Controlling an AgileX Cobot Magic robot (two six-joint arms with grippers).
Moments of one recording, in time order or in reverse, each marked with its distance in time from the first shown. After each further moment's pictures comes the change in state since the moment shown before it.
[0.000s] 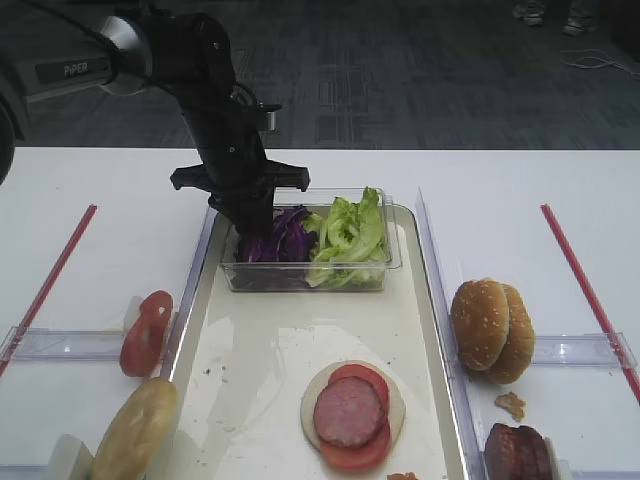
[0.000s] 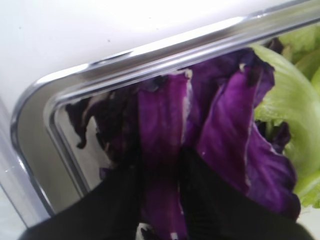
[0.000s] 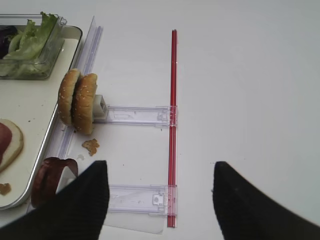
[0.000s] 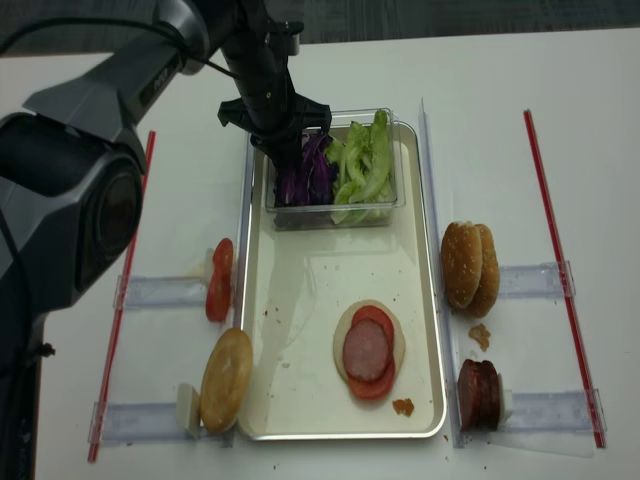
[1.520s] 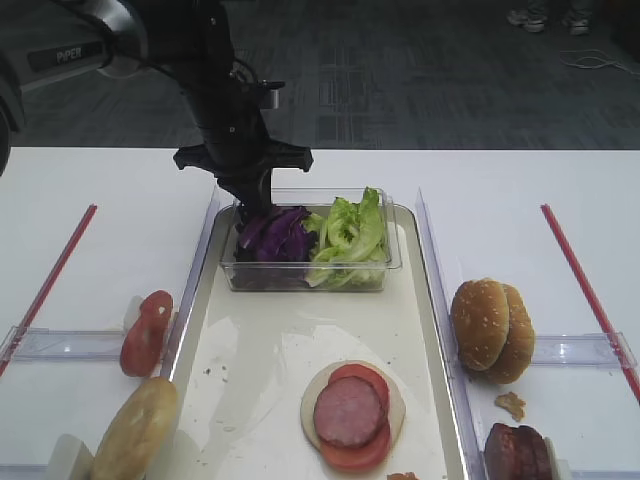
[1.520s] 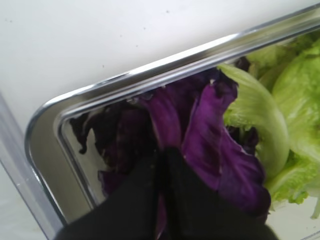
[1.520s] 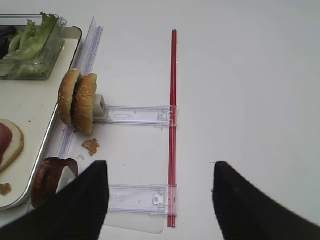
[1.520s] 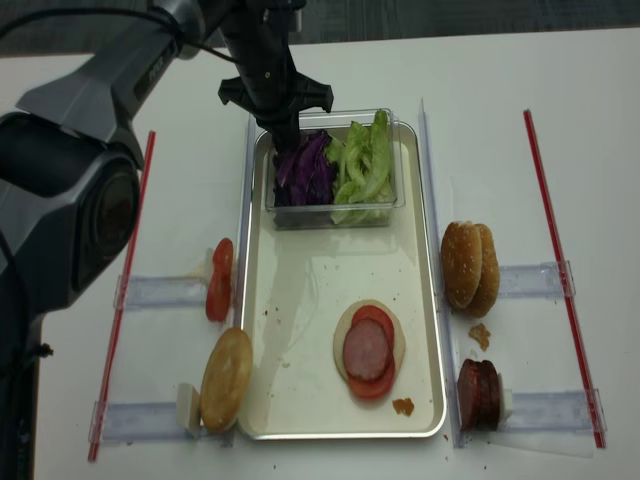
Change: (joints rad) left arm 0.001 -0.009 -0.067 -0.002 0.021 0.035; right arm 0.000 0.000 0.000 0.000 0.000 0.000
